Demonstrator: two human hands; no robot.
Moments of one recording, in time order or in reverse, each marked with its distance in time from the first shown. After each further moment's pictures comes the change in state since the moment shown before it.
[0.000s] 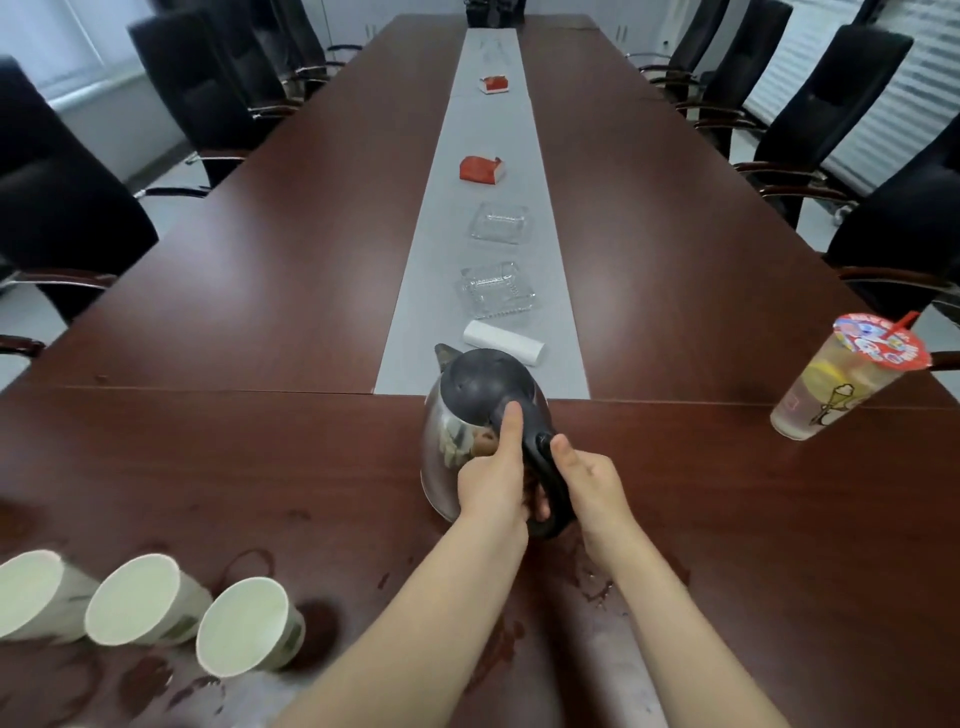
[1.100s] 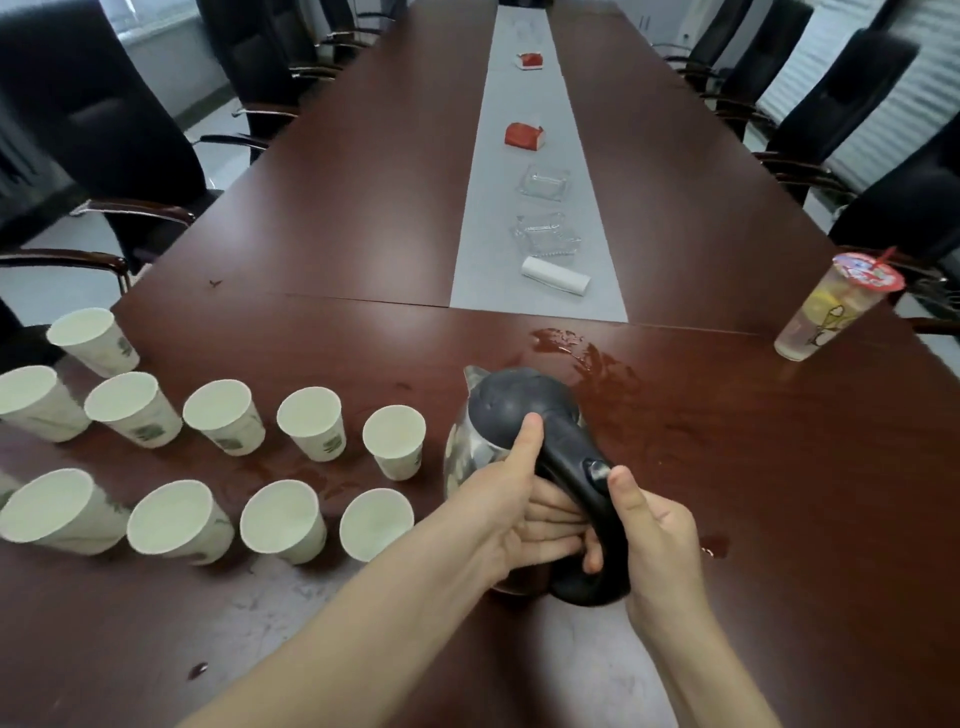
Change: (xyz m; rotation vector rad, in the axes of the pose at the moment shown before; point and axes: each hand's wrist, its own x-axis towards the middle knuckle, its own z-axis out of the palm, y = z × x) left_hand -0.169 -0.032 -0.196 0.200 -0.430 -0.233; right_hand -0.247 -0.009 0.099 0.009 0.193 -0.034
